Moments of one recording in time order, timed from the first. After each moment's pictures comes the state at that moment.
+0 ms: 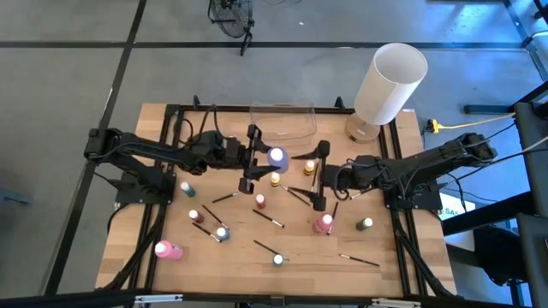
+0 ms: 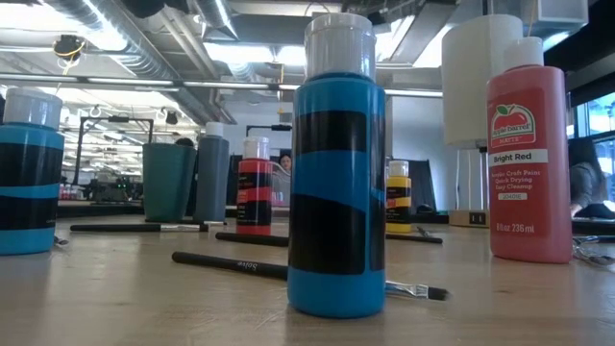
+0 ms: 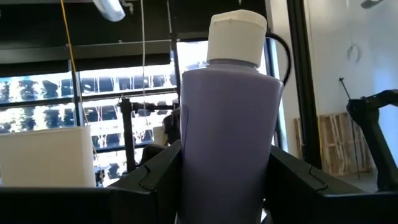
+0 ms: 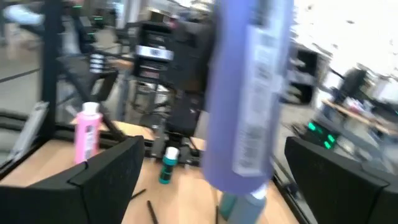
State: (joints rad) left arm 0.01 1.40 0.84 0.96 0.12 0.06; right arm 0.26 1.27 0.83 0.46 0.29 -0.28
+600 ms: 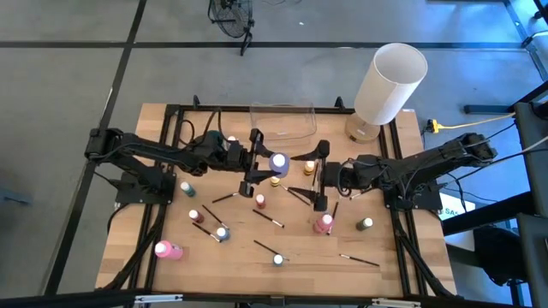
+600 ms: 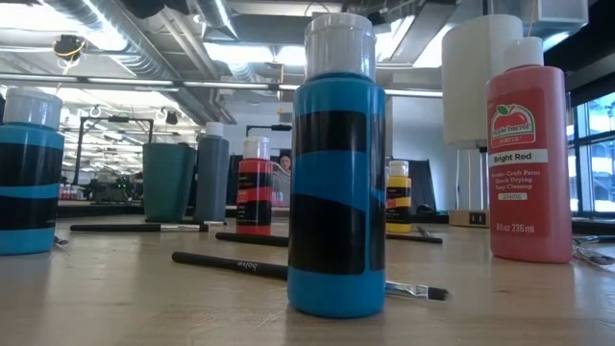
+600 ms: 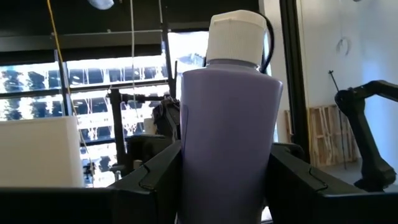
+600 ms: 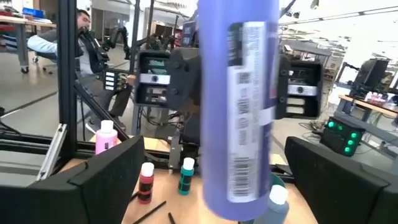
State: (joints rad) left arm 0.01 1.41 0.84 0.94 0.15 0.05; right arm 0.27 1.27 0.83 0.49 0.30 -0.17
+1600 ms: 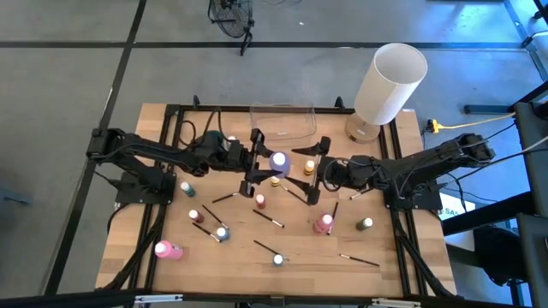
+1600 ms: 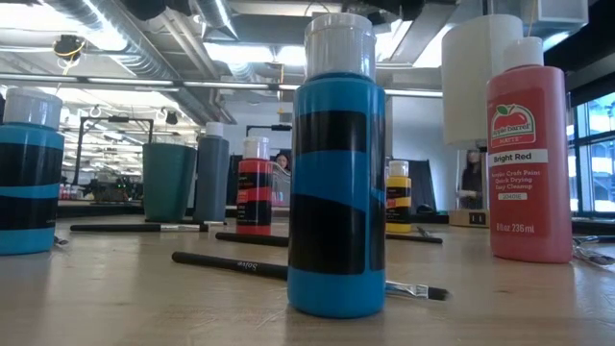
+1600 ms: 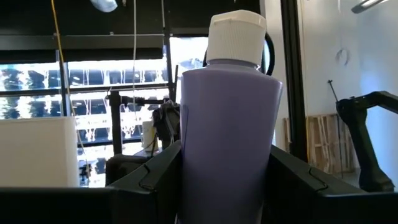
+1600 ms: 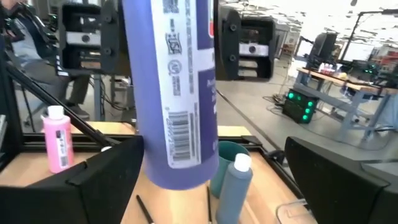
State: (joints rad) left arm 0.00 1.43 0.84 0.98 0.13 0.01; right arm 0.24 1.30 0.83 0.45 0.45 -0.11
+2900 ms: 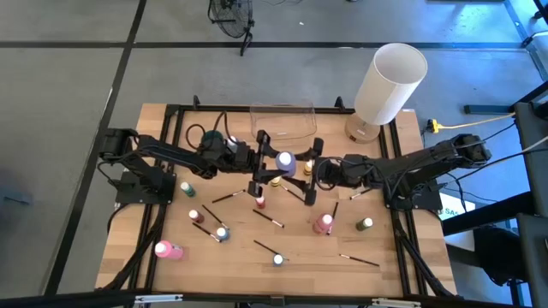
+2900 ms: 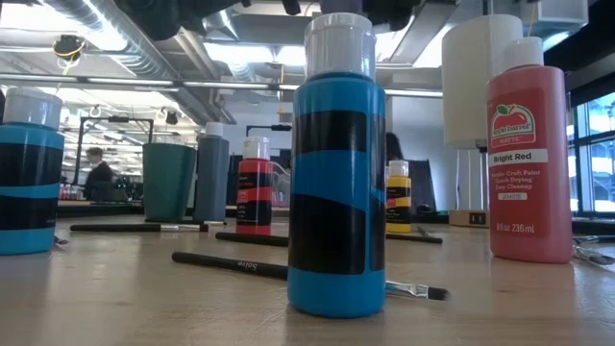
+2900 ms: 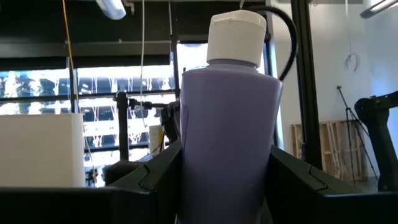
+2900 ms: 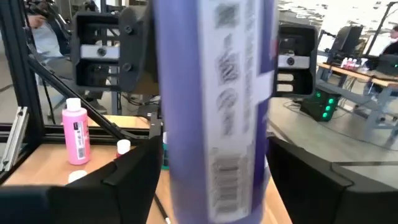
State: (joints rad) left arm 0.02 1.55 0.84 1.15 0.12 0.01; right arm 0.20 1.34 0.83 0.47 0.34 -0.09
